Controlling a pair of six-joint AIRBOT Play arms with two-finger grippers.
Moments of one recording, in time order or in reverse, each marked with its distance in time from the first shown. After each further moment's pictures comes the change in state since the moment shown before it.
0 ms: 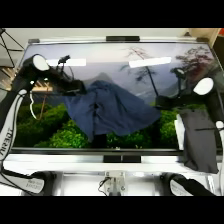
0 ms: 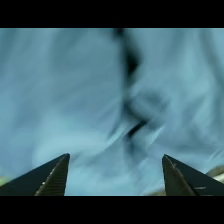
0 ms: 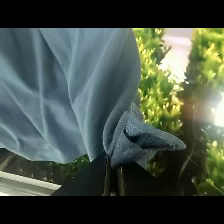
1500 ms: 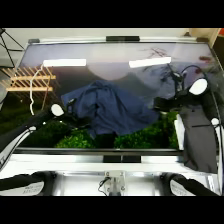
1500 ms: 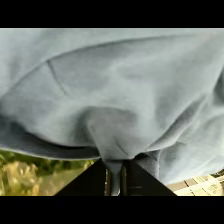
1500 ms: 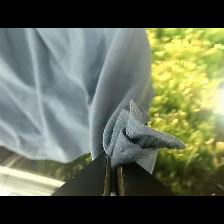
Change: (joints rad) left arm -0.148 0.217 -0.784 -0.209 0.534 -0.029; right arm 0.000 -0.035 -0.009 0.035 0.011 -0.010
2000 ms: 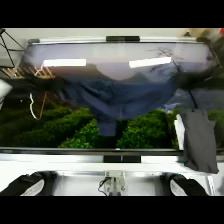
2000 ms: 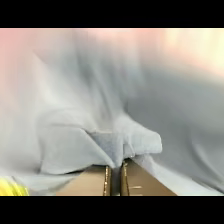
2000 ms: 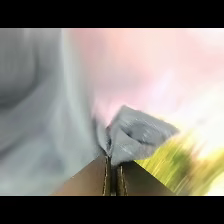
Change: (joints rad) left arm 0.203 0.435 0.502 0.114 -0.071 0.103; right arm 0.000 0.241 0.431 -0.177 0.029 -0.011
